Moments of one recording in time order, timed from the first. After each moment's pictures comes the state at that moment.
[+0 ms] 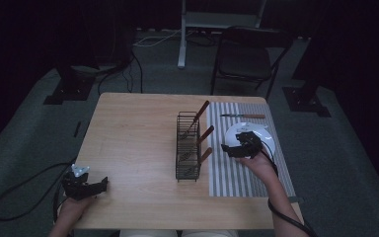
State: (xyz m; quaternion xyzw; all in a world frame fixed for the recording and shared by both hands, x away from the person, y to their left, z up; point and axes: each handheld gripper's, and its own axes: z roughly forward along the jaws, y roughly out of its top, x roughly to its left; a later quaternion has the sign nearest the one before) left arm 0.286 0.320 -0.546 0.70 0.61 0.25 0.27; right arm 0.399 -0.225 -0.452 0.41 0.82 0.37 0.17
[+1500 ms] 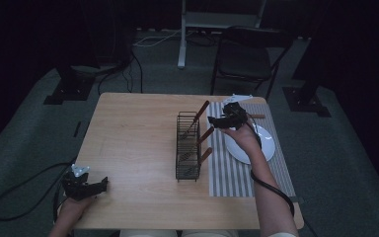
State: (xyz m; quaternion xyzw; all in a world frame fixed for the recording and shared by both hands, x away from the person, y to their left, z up) left arm 0.286 0.320 -0.546 0.70 0.61 0.25 0.27; right arm 0.468 -0.180 -0.406 0.40 0.80 0.40 0.19
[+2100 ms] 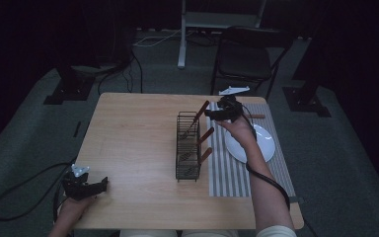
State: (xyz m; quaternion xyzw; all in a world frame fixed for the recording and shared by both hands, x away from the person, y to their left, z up) left arm 0.286 0.320 -0.546 0.70 0.61 0.25 0.27; right arm 0.488 -0.168 -0.394 0.40 0.80 0.42 0.17
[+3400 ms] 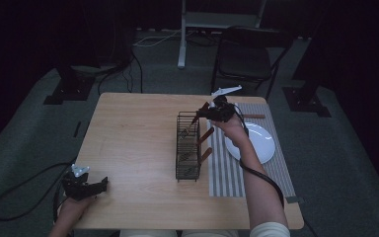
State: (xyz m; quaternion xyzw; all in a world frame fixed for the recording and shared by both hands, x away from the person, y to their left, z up) left arm 0.286 0.320 -0.546 0.70 0.61 0.25 0.27; right arm 0.503 -0.152 -0.408 0.33 0.82 0.46 0.06
